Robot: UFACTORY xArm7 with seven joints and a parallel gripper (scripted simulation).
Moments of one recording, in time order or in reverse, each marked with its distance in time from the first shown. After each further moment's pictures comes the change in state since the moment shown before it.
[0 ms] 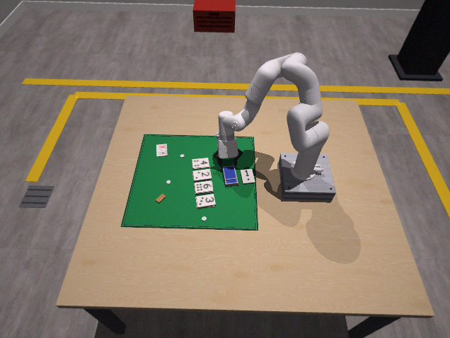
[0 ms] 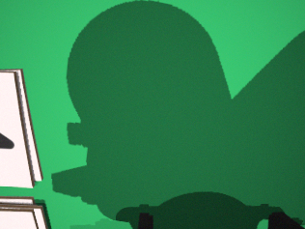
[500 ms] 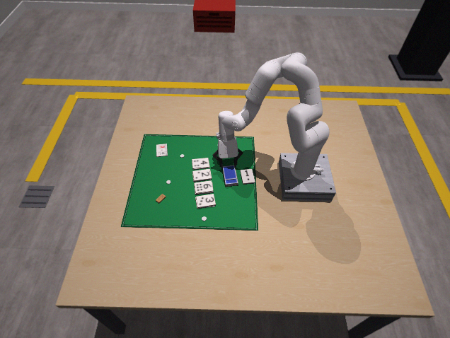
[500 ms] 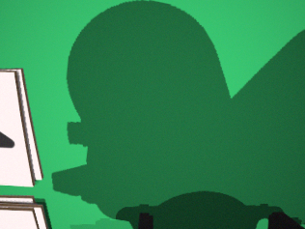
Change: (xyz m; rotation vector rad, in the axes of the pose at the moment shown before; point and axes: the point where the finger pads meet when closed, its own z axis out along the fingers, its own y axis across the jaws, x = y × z) arm 0.000 0.000 -0.001 0.000 0.000 0.000
